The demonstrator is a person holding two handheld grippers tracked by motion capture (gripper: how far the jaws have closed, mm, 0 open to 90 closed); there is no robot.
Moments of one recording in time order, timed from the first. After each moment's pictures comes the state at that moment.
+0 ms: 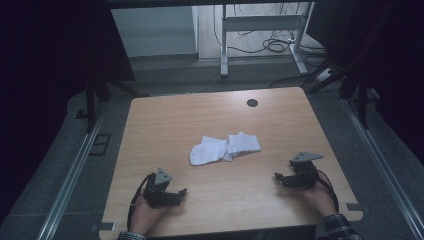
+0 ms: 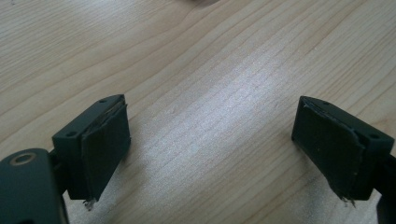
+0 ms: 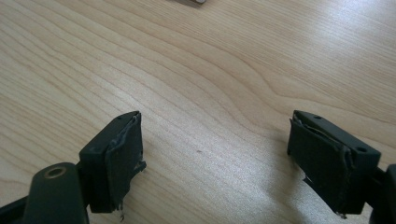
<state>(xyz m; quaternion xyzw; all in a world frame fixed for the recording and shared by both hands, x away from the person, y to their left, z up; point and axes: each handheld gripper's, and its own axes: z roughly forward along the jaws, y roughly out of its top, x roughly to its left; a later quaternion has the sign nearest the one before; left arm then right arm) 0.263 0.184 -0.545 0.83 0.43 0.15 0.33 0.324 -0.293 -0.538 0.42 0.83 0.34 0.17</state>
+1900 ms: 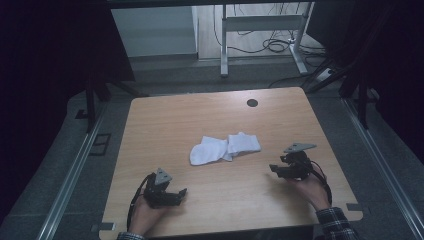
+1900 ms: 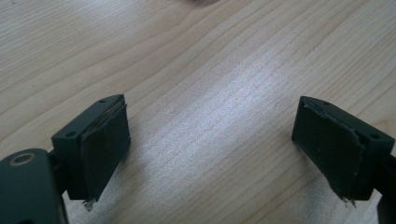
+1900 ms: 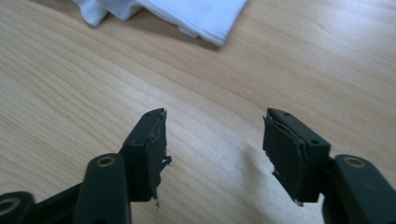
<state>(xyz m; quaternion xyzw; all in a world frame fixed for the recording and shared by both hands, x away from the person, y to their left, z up) 0.263 0.184 -0.545 0.83 0.43 0.15 0.33 0.339 -0.267 -0.509 0.42 0.83 0.34 0.15</state>
